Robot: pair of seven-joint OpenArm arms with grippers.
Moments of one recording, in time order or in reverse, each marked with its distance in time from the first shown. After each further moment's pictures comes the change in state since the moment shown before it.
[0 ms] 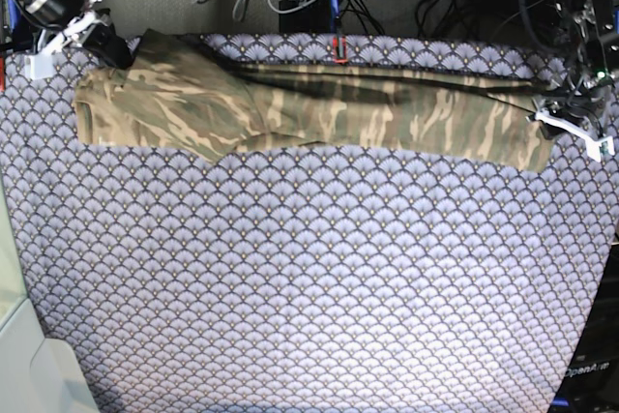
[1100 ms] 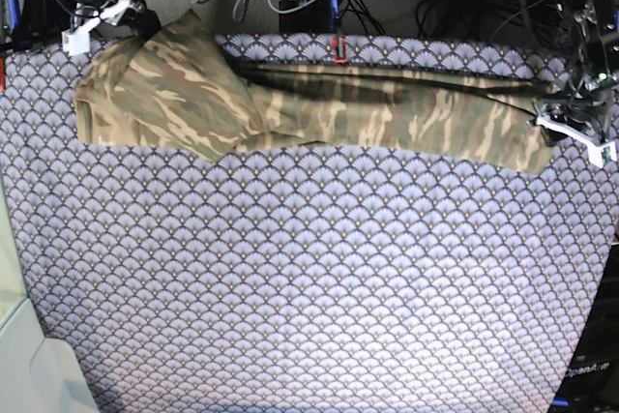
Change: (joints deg) left arm 0.5 0.0 0.0 3.3 0.0 0.0 0.2; right arm 2.7 -5.7 -0.2 -12.2 -10.7 0.0 0.2
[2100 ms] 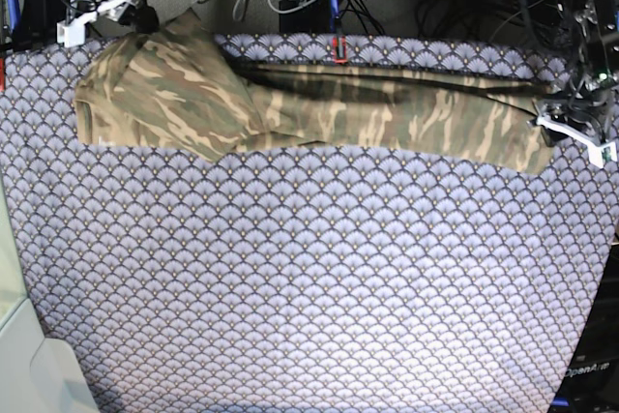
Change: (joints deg) left arm 0.0 -0.2 0.0 0.1 0.0 0.0 0.0; right arm -0.2 -1.6 3.1 0.0 -5.4 0.0 1.3
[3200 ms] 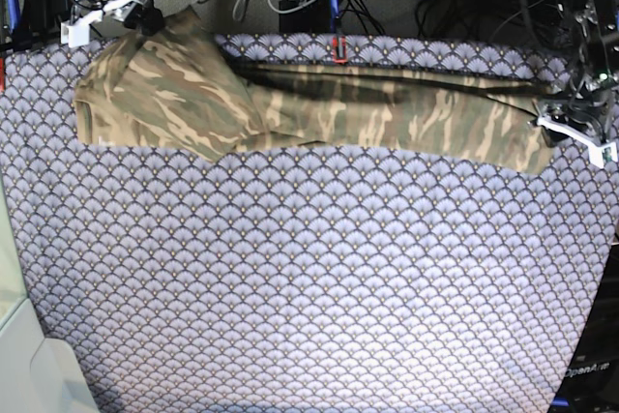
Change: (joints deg) left arm 0.0 0.0 0.0 0.0 0.0 0.0 -0.2; right arm -1.6 -3.1 0.0 5.2 -0.2 0.0 2.0
